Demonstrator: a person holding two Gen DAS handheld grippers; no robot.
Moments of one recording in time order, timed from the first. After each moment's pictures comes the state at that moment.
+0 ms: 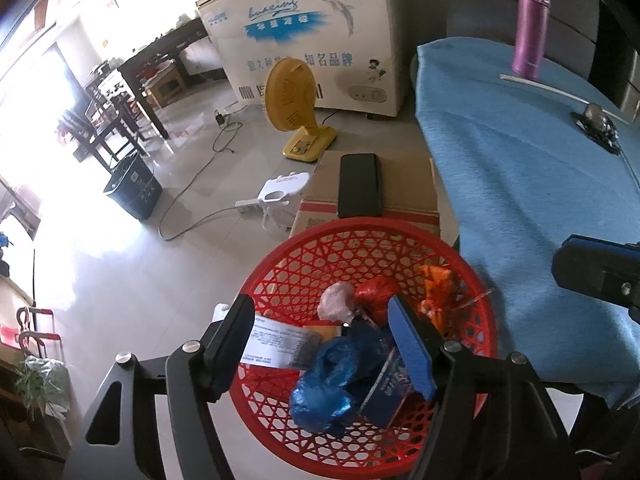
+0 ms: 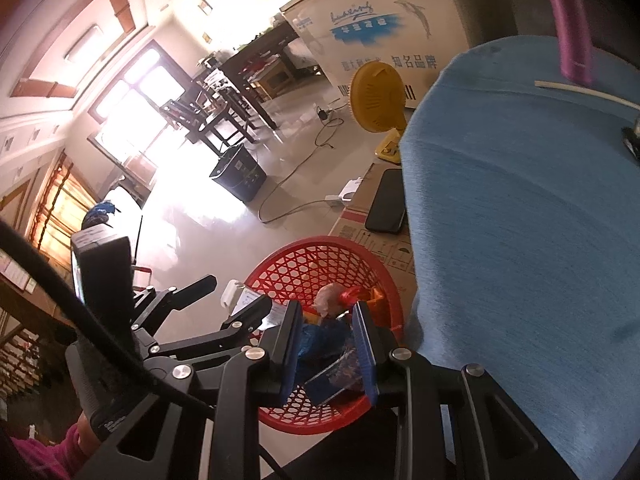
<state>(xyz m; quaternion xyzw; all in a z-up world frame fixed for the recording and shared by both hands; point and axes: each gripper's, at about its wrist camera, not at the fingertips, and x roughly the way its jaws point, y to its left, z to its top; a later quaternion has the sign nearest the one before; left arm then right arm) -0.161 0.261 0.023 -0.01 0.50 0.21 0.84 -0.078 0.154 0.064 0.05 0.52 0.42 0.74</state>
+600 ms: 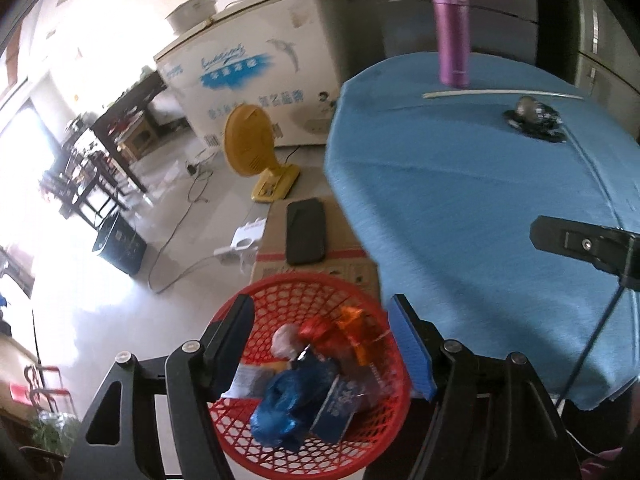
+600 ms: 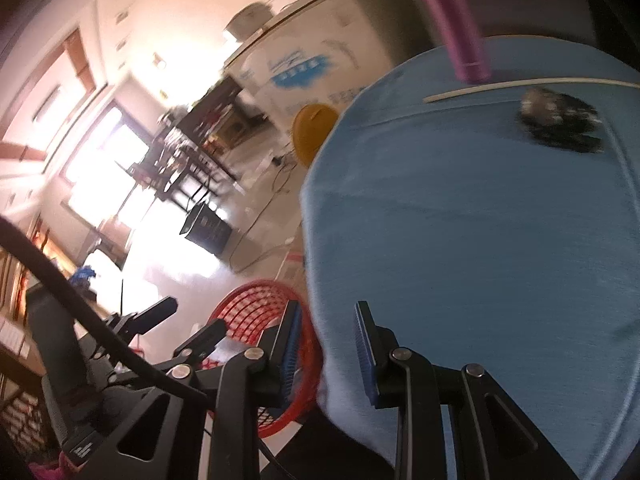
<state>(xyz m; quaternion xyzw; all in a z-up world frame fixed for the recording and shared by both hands) -0.135 0.182 0.065 0.06 0.47 0.15 0.87 -0.051 0.052 0.074 0.12 0.49 0.34 0.80</state>
